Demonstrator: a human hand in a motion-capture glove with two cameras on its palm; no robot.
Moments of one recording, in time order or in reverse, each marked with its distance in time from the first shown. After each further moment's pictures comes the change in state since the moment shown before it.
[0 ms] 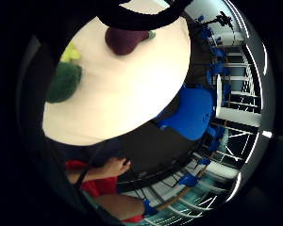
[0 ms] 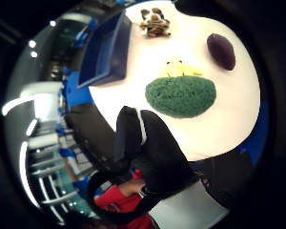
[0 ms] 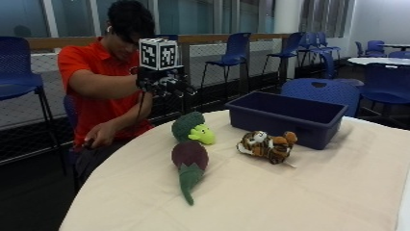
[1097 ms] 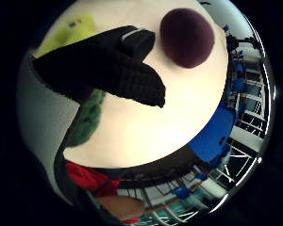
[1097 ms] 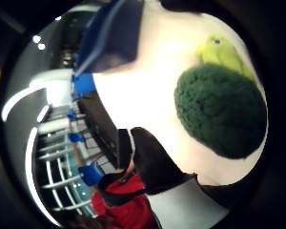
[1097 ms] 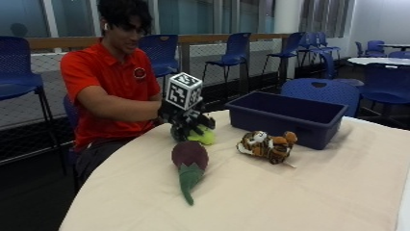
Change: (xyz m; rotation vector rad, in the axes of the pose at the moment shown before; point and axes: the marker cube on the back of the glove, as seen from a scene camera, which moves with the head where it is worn) arm -0.051 -0.051 0.100 -0.154 -0.088 -0.133
